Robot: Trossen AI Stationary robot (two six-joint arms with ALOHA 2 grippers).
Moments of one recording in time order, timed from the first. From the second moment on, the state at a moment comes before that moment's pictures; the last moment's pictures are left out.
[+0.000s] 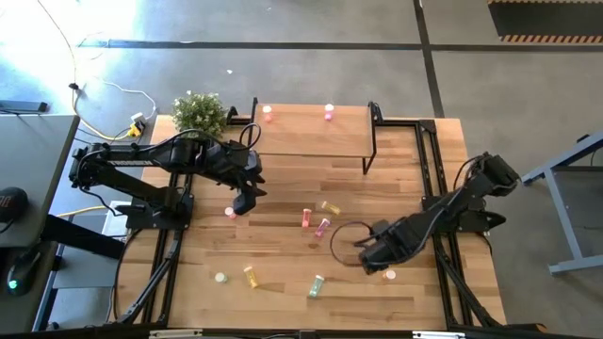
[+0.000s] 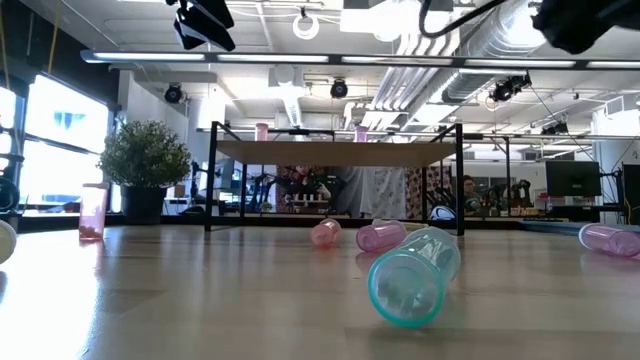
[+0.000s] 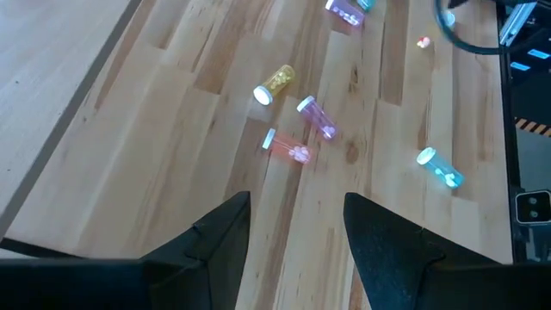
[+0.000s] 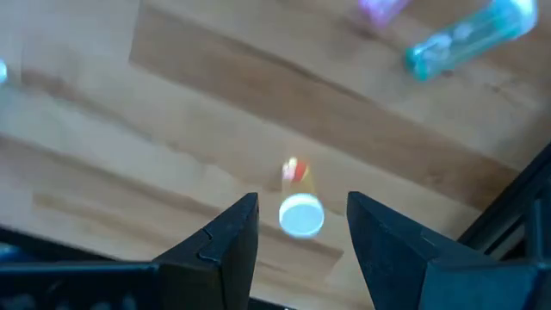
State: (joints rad) left arm 0.15 1.21 1.21 -0.85 0.01 -0.26; right arm 0.58 1.57 1.21 -1.14 -0.13 1.71
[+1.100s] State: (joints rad) left arm 0.15 1.21 1.21 -0.81 -0.04 -0.37; right arm 0.76 1.54 1.11 -0.99 -0.08 1.85
